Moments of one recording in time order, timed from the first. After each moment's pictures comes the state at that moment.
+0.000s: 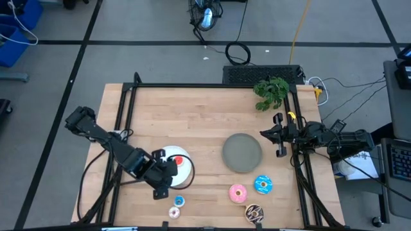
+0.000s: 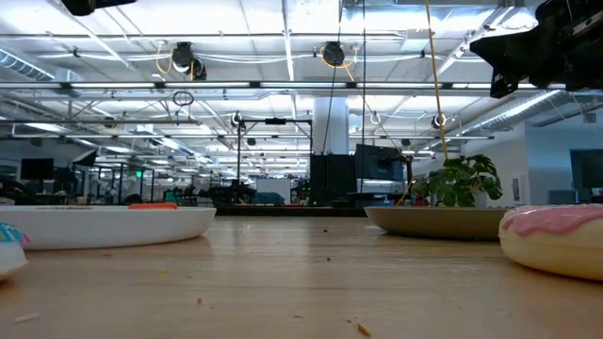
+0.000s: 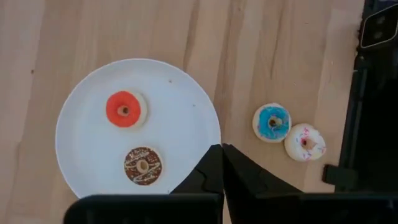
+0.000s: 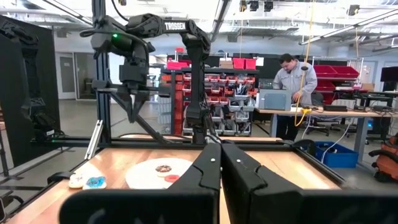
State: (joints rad) left arm -0.59 1.55 1.37 -1.05 -0.17 -0.75; right arm 0.00 0.06 0.01 0.25 0.00 -0.02
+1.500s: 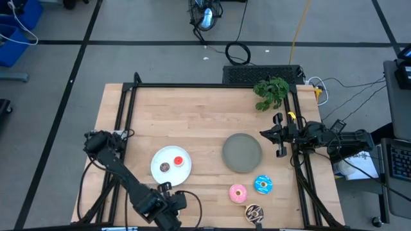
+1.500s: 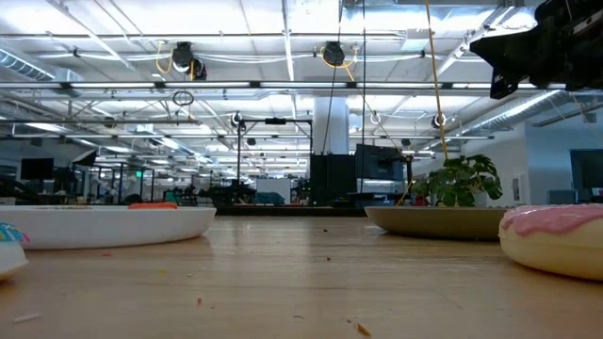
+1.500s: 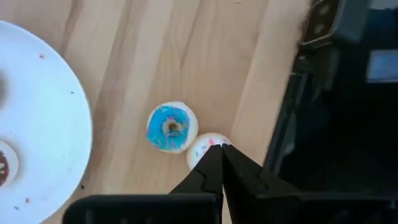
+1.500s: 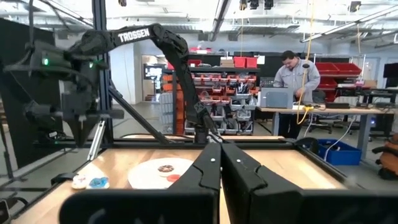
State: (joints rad) left arm -0.78 1.97 1.69 -1.02 -0.18 -1.06; right arm 0.00 0.06 0.01 0.25 0.00 0.00
